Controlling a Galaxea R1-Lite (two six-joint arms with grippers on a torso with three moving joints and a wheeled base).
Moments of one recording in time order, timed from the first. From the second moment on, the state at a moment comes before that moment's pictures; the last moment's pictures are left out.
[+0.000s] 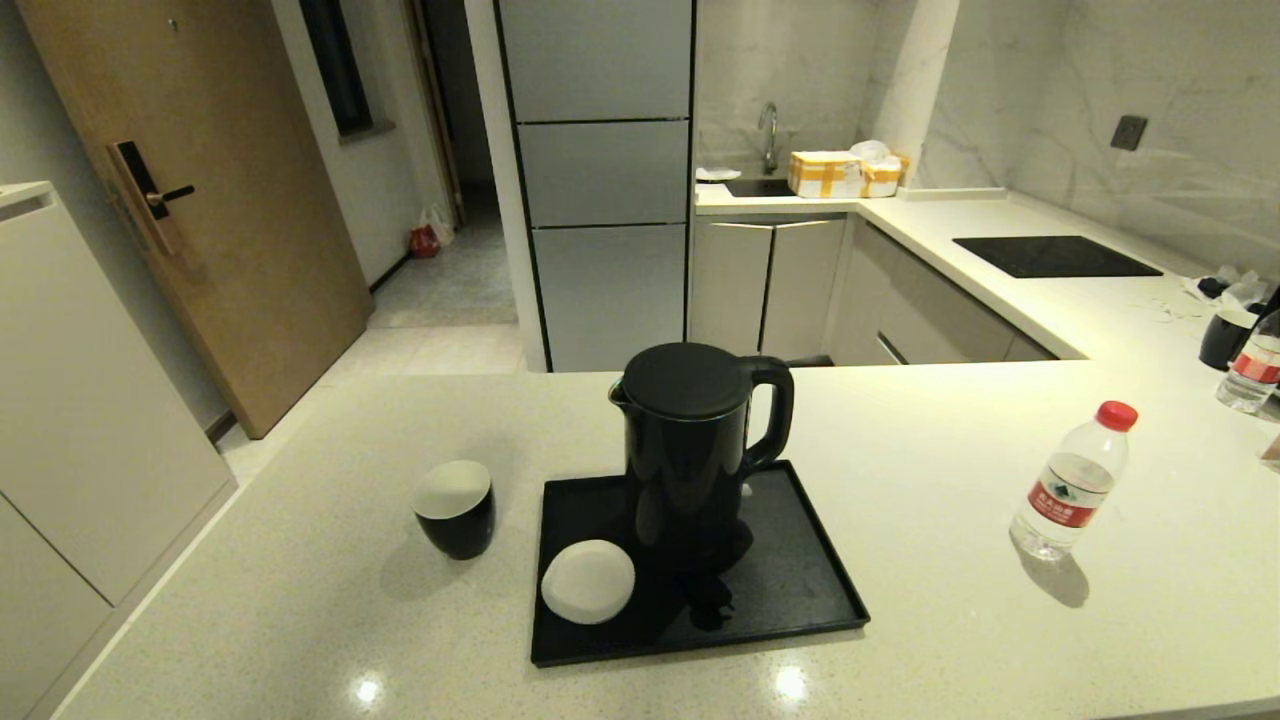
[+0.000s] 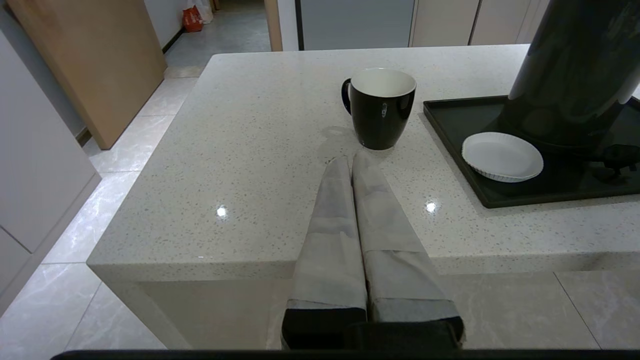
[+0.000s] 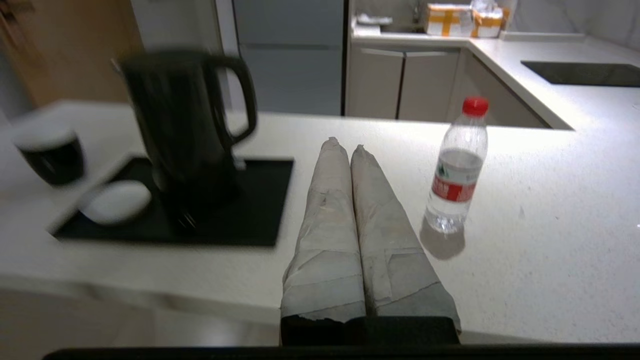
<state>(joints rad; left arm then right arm) 0.00 0.00 0.00 0.00 0.00 0.02 0.00 0.00 -0.21 0.04 0.16 -0.02</state>
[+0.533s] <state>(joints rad) 0.00 0.00 0.00 0.00 0.00 0.02 0.00 0.00 -0.03 -0.03 0.23 -0.03</state>
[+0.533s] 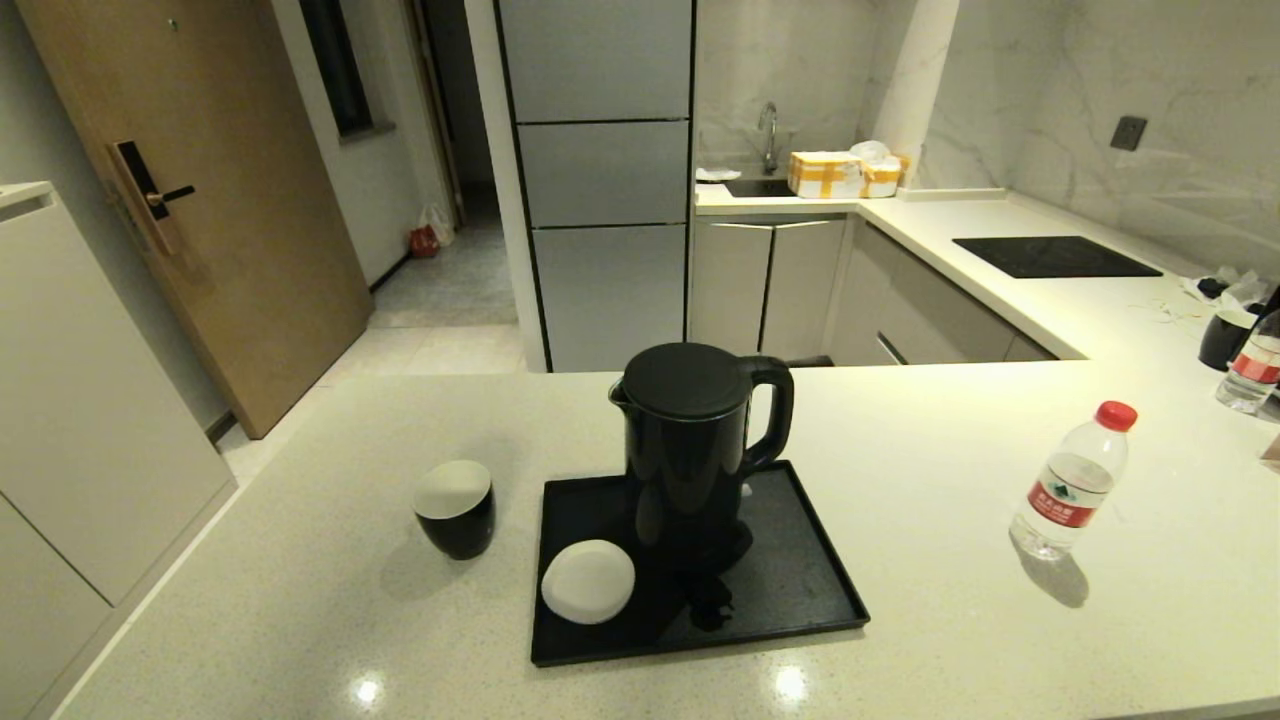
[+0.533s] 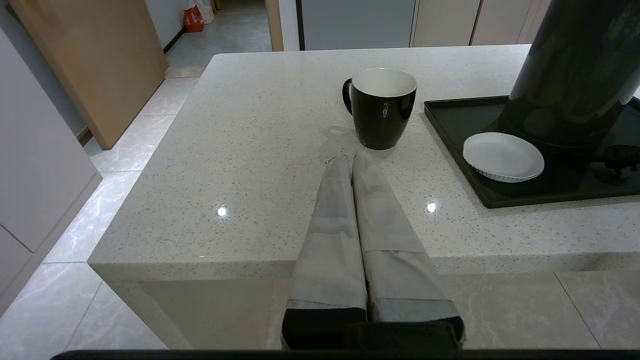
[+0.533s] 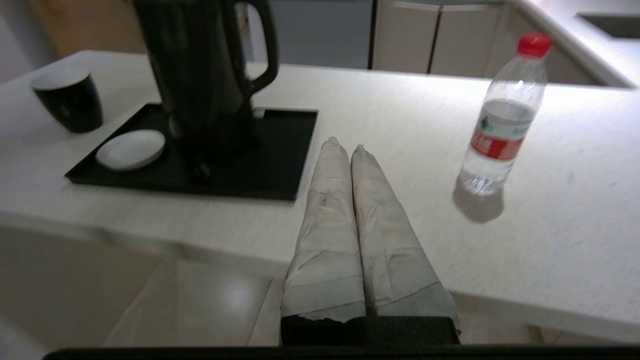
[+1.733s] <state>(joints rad) 0.00 0.00 0.00 0.00 0.00 0.02 0.00 0.00 0.00 0.00 0.00 0.00</state>
